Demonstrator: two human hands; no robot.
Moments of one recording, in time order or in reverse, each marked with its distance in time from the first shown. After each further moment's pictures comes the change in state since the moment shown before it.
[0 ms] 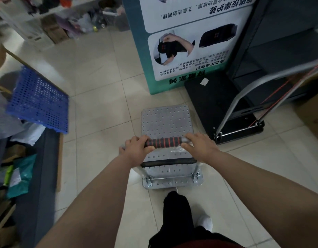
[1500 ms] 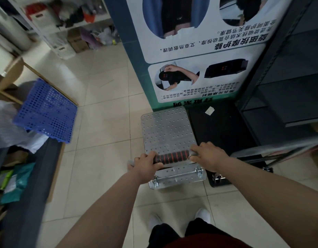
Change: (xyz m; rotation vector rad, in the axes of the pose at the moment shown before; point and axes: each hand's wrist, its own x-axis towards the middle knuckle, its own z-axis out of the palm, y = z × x) left_hand 0.136 0.156 -0.033 -0.120 -0.036 -0.178; right_hand 0.164 0.129 -0.152 -0.195 -0.200 -0.238
